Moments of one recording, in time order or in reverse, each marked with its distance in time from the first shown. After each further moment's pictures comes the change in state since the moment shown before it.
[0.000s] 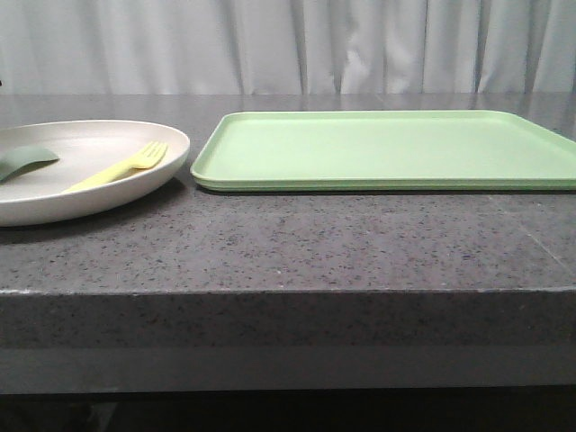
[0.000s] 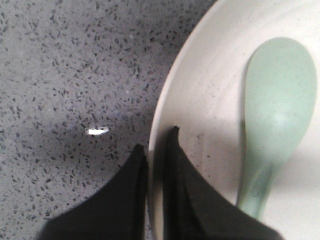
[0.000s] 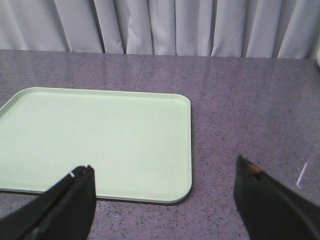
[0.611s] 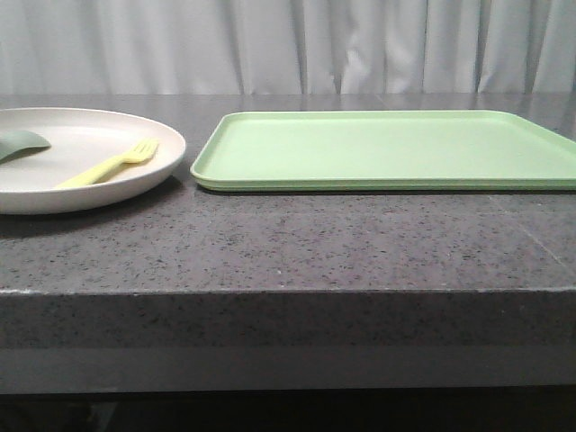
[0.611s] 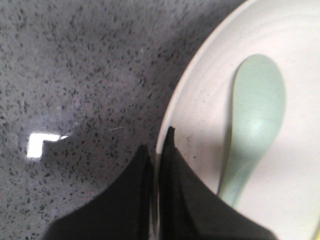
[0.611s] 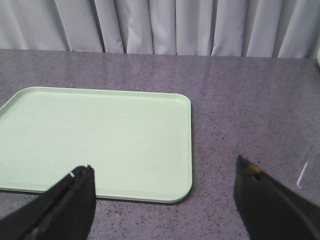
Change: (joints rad) left arm 0.162 -0.039 -0.023 -0.289 0.014 0.134; right arm 0.000 0.000 0.000 0.000 0.002 0.000
